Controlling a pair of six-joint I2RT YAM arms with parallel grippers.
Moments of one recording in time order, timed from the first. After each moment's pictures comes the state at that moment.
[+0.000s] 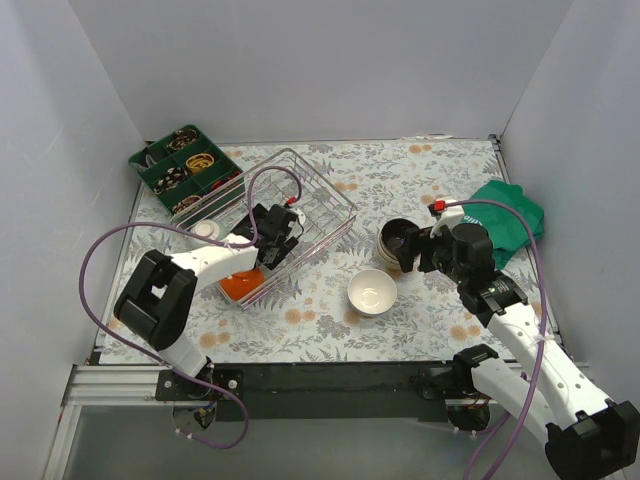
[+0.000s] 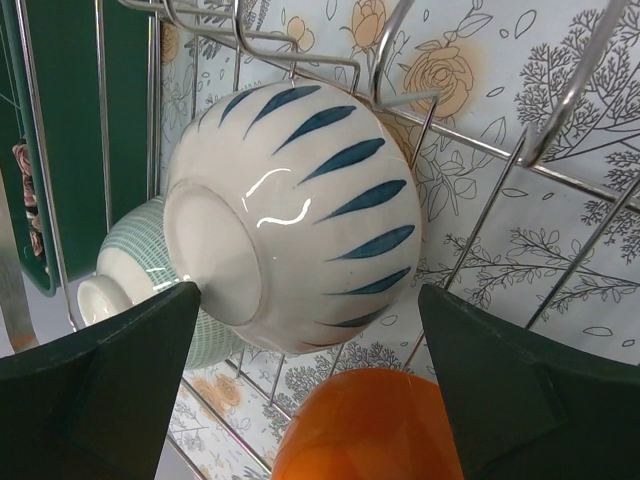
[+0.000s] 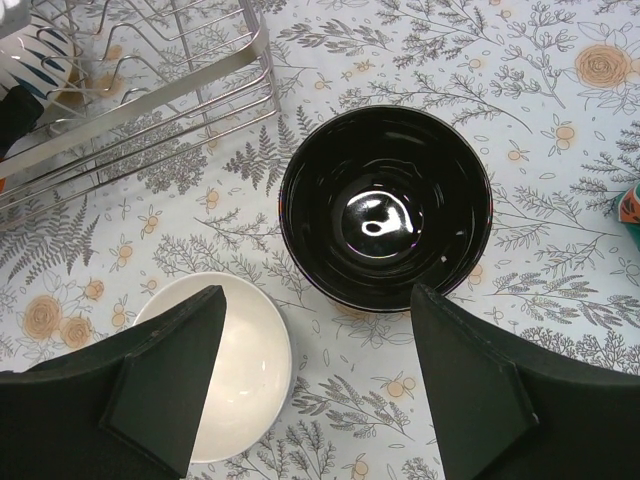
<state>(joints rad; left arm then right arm) -0.61 1.62 0.95 -0.30 -0.59 0.31 0.41 0.78 0.62 -0.27 -0.09 0.18</state>
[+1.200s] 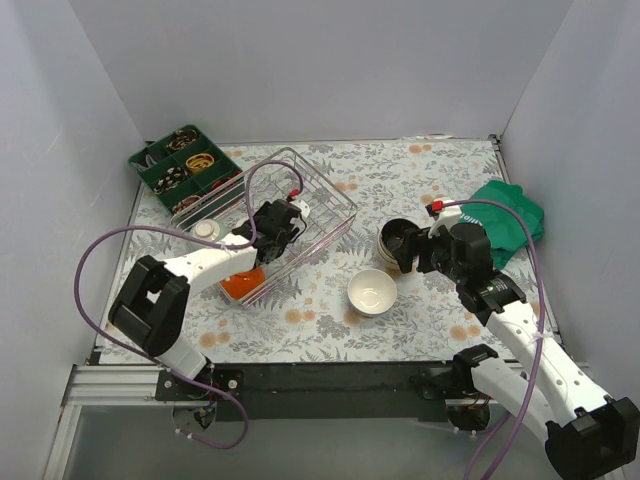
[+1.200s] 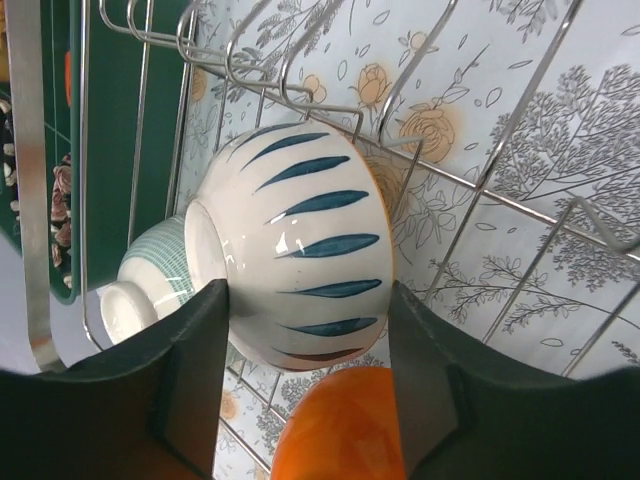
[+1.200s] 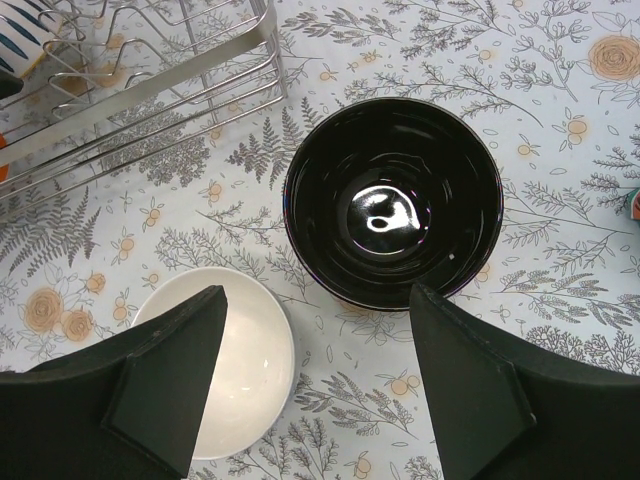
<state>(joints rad) -0.63 1.59 0.97 -0.27 -0.59 0.29 0.41 0.80 0.62 -0.27 -0.11 0.17</state>
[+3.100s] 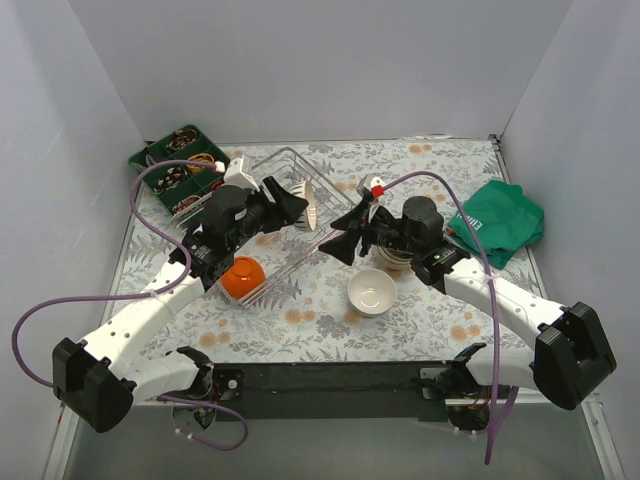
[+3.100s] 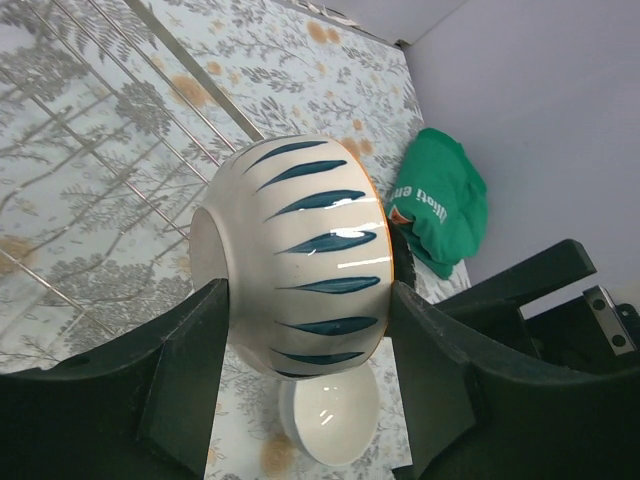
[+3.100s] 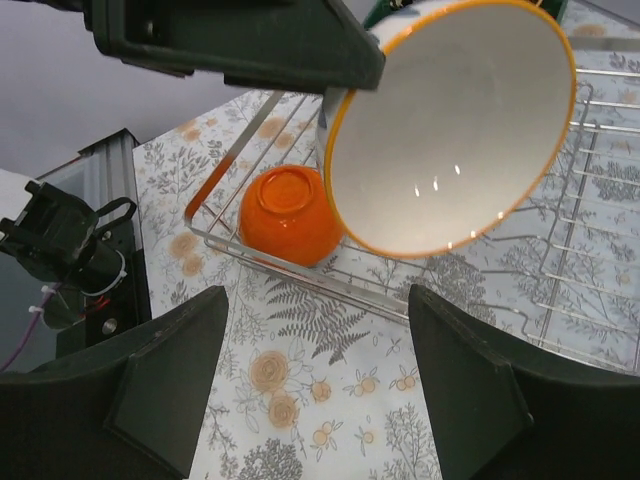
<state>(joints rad) -0.57 1.11 0.98 -0.11 -0.05 -0.73 0.66 1.21 0.77 0.33 -0.60 0.22</state>
